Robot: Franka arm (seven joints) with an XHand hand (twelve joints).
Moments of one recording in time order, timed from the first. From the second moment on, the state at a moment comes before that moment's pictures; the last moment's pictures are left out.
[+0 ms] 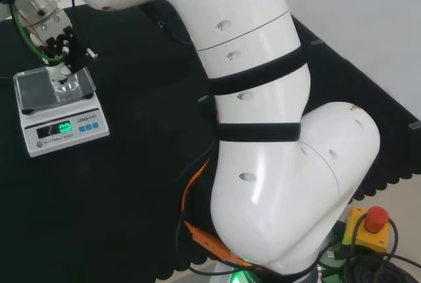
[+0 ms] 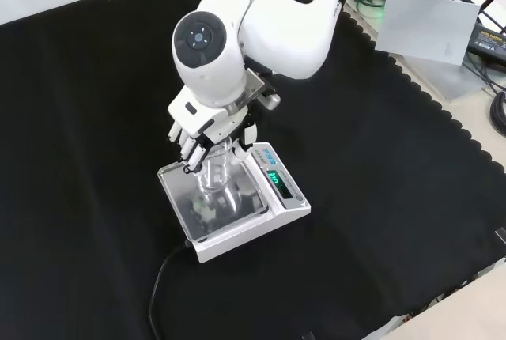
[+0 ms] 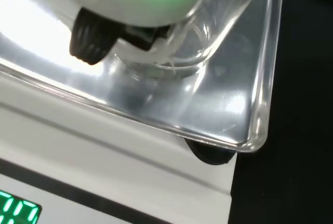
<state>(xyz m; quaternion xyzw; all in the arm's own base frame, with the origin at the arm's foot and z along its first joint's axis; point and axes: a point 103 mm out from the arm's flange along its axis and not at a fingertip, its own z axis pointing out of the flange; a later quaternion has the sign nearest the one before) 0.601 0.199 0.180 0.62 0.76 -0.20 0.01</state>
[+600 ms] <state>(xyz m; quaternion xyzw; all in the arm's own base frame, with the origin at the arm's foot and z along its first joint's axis) 0.596 0.201 0.173 0.62 0.76 -0.21 0.02</state>
